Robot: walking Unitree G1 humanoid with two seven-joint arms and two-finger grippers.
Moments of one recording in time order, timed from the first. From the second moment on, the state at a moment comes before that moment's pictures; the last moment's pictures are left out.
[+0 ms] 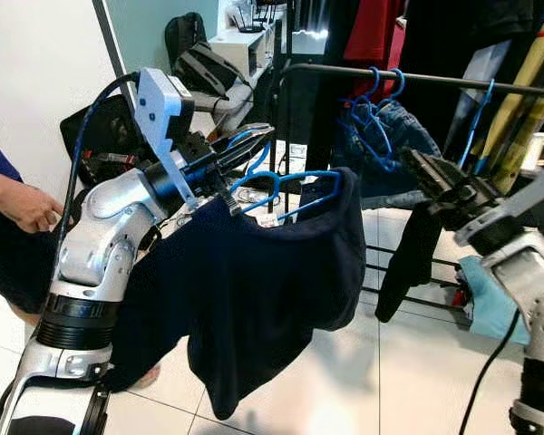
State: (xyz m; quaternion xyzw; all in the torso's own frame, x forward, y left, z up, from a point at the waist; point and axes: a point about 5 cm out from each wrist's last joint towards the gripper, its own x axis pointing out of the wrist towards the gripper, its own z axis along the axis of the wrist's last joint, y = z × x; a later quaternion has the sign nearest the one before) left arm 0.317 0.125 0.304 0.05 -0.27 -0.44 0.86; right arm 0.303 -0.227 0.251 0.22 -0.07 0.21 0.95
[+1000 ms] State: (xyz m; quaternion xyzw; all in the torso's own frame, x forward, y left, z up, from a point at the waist) left arm 0.317 0.113 0.302 0.05 -0.29 -0.43 0.86; right arm 0.301 -0.197 0.228 0.16 0.01 0.24 0.96
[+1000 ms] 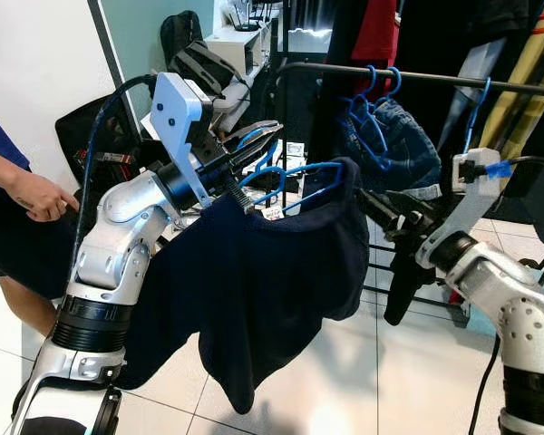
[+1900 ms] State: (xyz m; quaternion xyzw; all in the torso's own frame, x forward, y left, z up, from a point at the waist) left arm 0.310 0.107 0.308 0.05 -0.31 -0.43 0.85; right arm 0.313 -0.193 0.218 0.14 0.06 0.18 0.97
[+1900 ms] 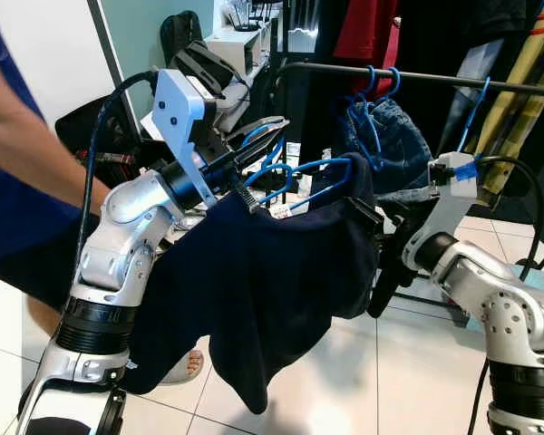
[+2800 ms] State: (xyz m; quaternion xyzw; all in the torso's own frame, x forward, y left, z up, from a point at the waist) left arm 0.295 0.089 0.307 0.04 -0.31 -0.47 0.83; right arm 0.335 -0.173 0.225 0.14 0.06 0.18 0.97
